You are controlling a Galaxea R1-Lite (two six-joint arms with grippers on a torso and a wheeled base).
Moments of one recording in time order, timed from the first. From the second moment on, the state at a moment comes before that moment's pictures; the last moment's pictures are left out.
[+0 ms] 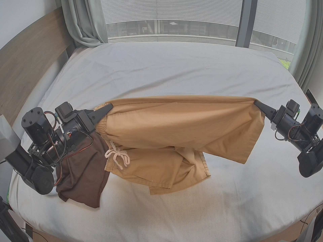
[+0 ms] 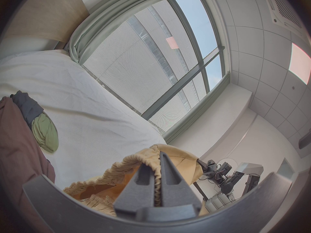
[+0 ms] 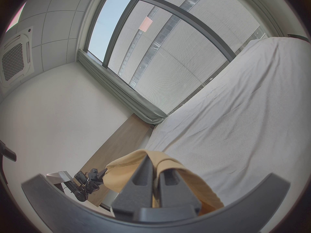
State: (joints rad) left arm -0.22 1.89 -0.54 -1.55 -0.49 -0.73; right arm 0.01 1.87 -0.52 -1.54 0.61 0.79
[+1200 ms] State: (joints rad) left arm -0.21 1.95 -0.66 -1.54 -0.34 -0.73; right arm 0.02 1.97 -0.71 -1.53 0.63 0.79
